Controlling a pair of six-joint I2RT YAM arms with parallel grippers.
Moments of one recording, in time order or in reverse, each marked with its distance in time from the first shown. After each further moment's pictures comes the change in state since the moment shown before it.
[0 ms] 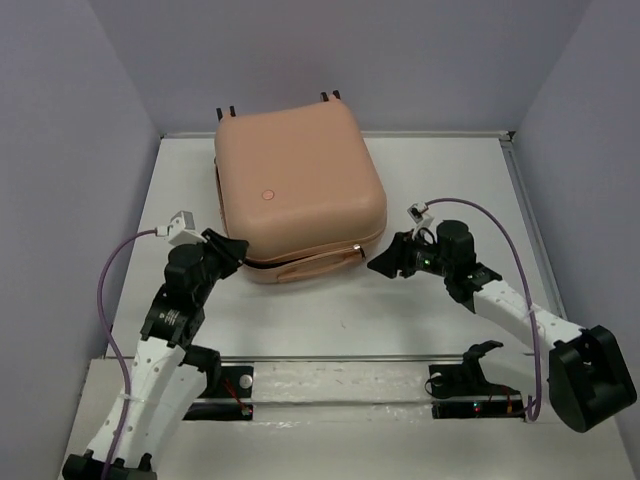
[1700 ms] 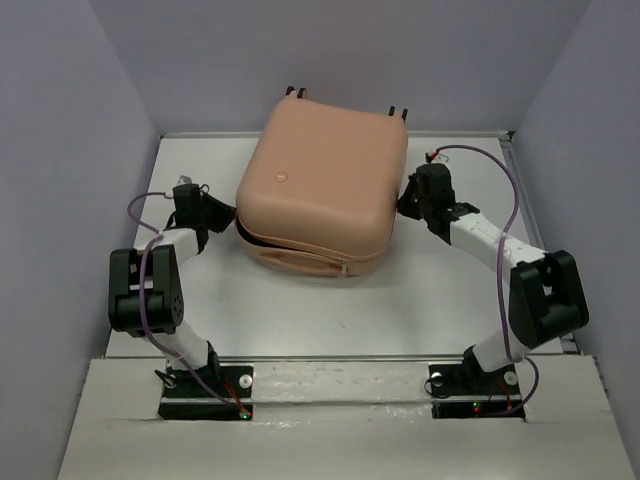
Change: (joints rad) left arm 0.392 1.082 0.315 0.470 0.341 -0.098; right arm -0.068 0.472 0.517 -0.227 0.671 0.064
